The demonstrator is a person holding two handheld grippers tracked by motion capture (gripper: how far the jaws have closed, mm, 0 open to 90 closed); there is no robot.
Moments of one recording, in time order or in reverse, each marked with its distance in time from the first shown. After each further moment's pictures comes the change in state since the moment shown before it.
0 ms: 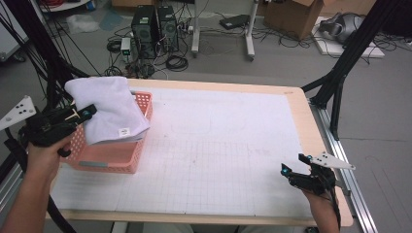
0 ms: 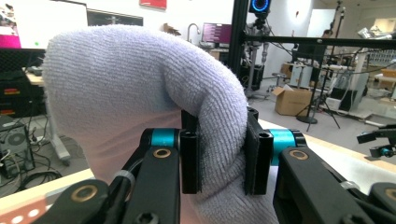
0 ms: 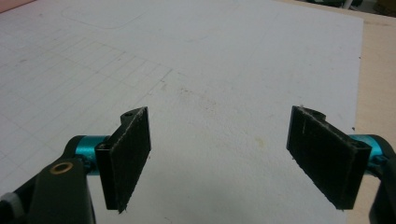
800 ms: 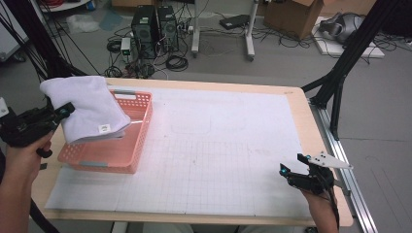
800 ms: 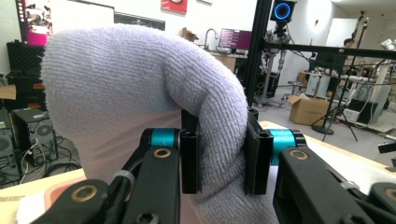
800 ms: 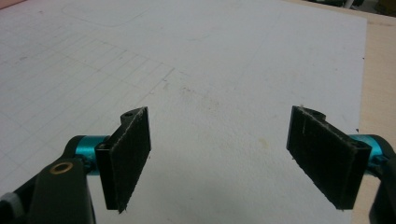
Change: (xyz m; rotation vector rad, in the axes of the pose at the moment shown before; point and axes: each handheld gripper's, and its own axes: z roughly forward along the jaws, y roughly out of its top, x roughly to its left) left arm 0.033 -0.002 -0.035 -0.017 0.069 -0.035; right arm 0.003 0.001 0.002 0.008 0.001 -0.009
